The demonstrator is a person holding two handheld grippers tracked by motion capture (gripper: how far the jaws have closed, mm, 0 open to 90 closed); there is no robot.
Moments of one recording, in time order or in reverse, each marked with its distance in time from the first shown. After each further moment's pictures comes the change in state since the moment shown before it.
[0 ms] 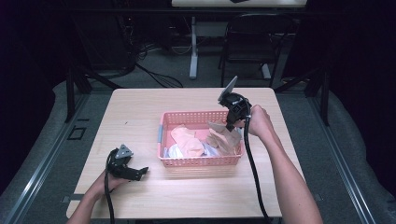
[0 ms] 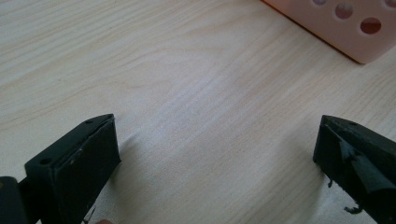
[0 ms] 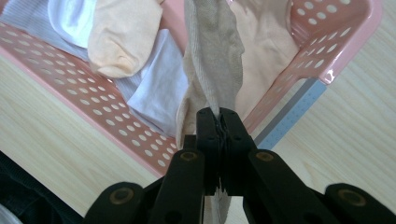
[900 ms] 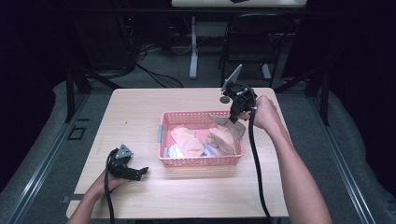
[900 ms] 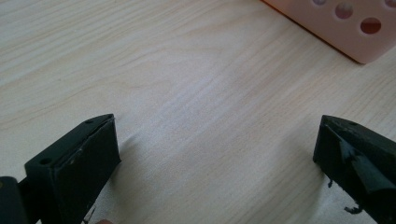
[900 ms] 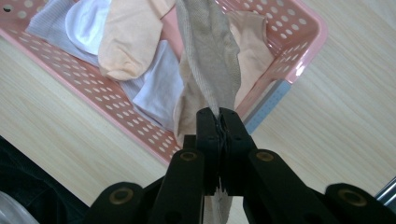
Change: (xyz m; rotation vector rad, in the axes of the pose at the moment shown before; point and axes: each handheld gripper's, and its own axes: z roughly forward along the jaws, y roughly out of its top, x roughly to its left) left arm 0.000 0.000 0.000 0.000 0.000 0.000; right arm 0.004 -0.002 -0.043 -0.044 -0.037 -0.009
